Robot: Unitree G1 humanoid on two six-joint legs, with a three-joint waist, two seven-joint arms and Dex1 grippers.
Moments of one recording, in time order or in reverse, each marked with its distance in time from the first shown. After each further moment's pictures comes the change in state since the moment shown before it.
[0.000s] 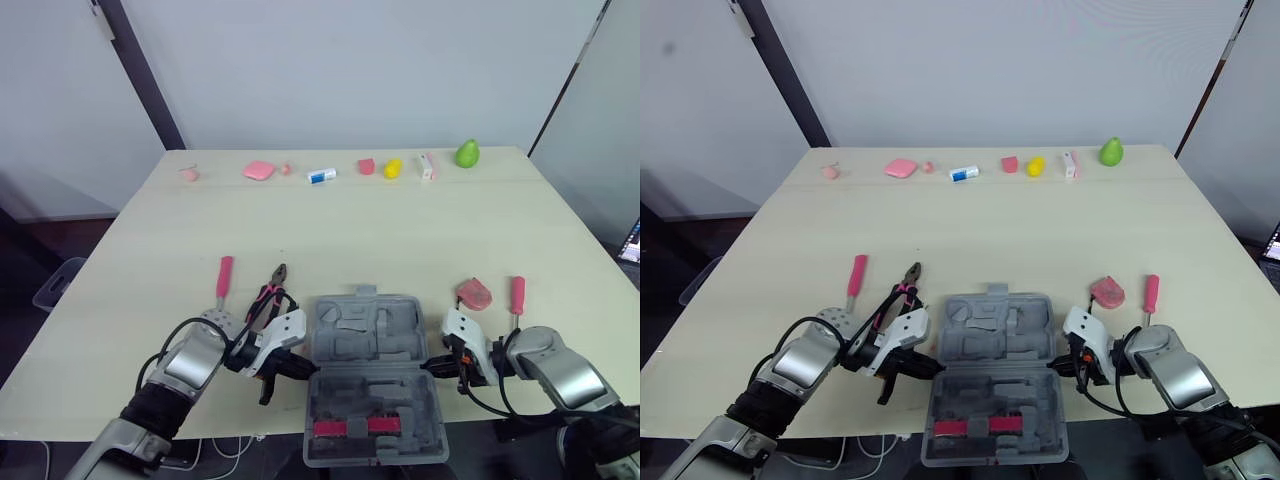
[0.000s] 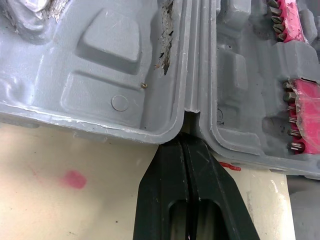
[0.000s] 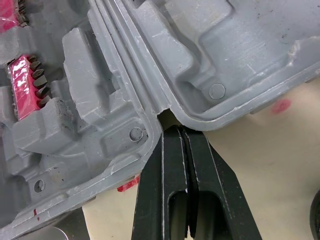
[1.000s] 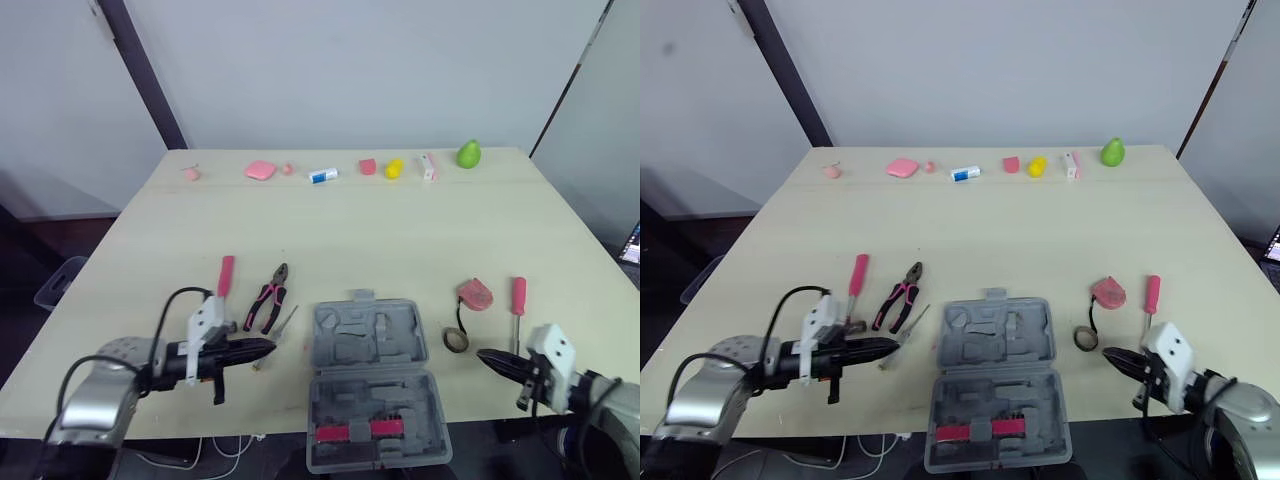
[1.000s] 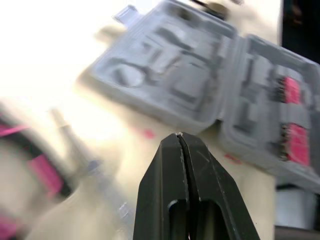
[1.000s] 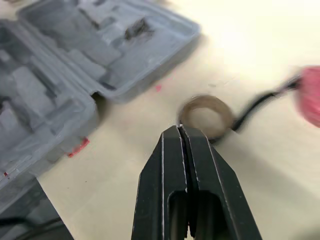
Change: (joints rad) left arm 0.375 0.079 0.524 -0.143 -0.334 -0.117 0.129; right arm 0.501 0.023 -0.493 -0.093 0.205 -0.485 -0.166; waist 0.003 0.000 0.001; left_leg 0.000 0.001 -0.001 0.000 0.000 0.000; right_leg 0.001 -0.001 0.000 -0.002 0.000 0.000
